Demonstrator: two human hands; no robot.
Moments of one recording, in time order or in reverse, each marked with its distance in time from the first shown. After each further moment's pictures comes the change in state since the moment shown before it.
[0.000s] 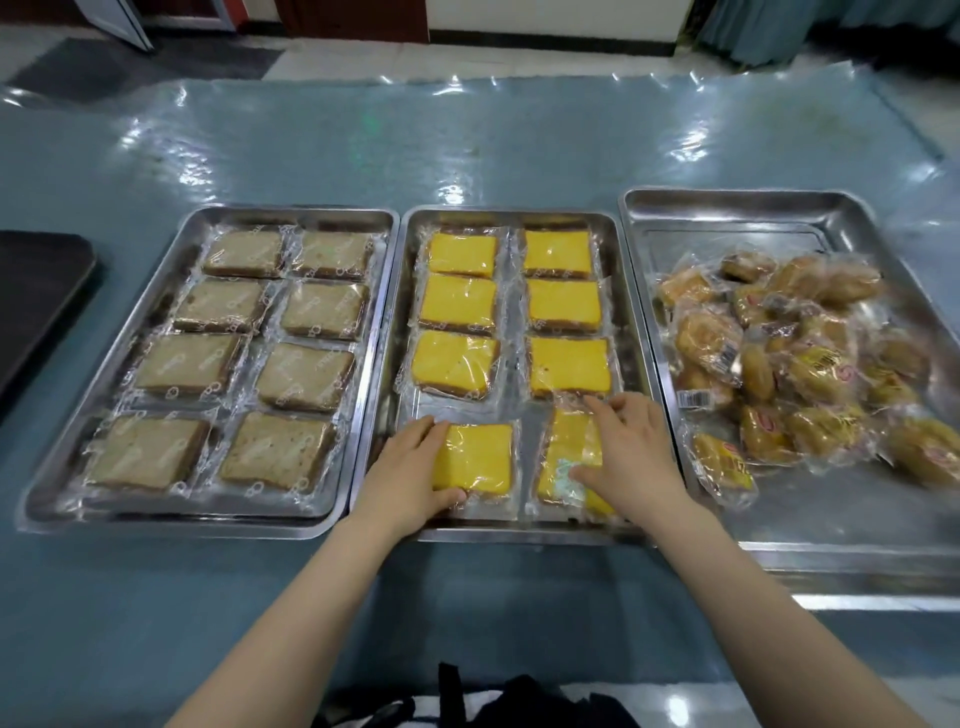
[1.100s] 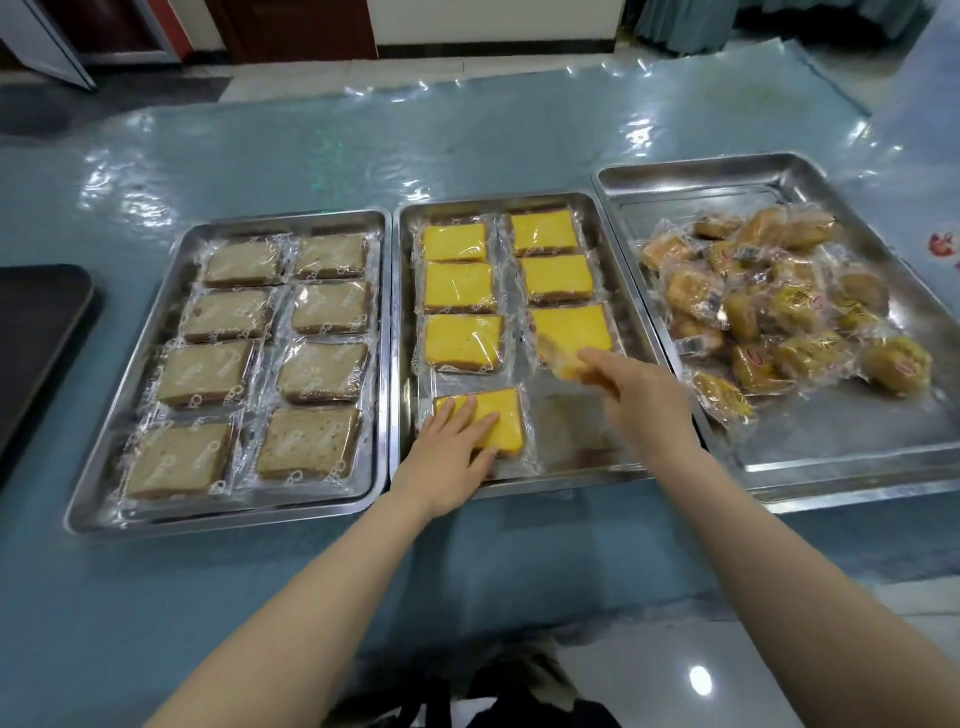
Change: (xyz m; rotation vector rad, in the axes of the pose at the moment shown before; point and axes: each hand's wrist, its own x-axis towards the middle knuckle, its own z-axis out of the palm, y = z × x) left_hand -0.010 -0.009 0.003 0.083 -0.079 0.276; right_hand -0.023 -0.038 -0.016 0.216 0.436 -0.021
